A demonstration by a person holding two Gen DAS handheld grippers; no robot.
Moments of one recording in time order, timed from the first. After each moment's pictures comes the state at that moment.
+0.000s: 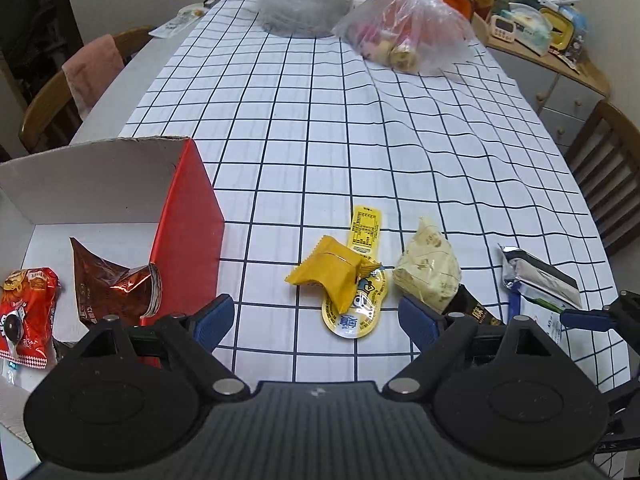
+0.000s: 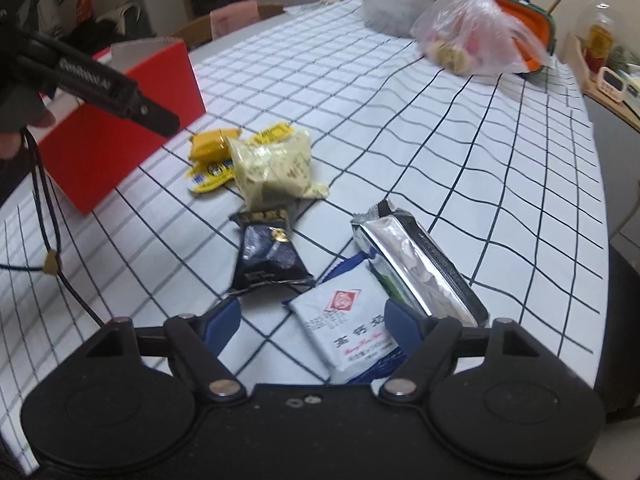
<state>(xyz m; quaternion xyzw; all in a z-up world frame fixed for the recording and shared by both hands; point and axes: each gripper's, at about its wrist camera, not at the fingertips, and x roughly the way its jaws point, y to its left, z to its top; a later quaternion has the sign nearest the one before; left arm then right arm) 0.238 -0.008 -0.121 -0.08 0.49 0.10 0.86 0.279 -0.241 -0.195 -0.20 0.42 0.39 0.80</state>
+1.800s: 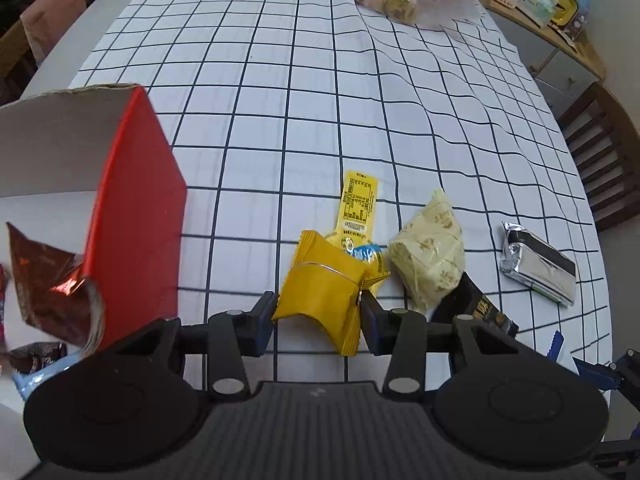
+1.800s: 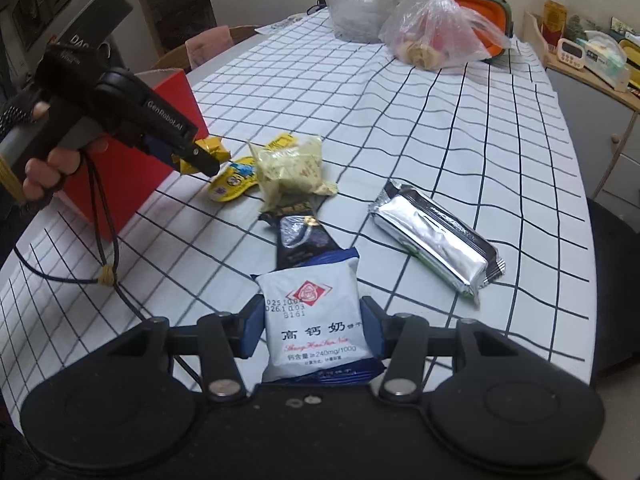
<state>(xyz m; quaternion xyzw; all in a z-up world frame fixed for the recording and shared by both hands) 0.262 0.013 -0.150 -0.13 0.56 0.04 0.82 0.223 -0.252 -0.168 -0.12 0.42 0.35 0.83</state>
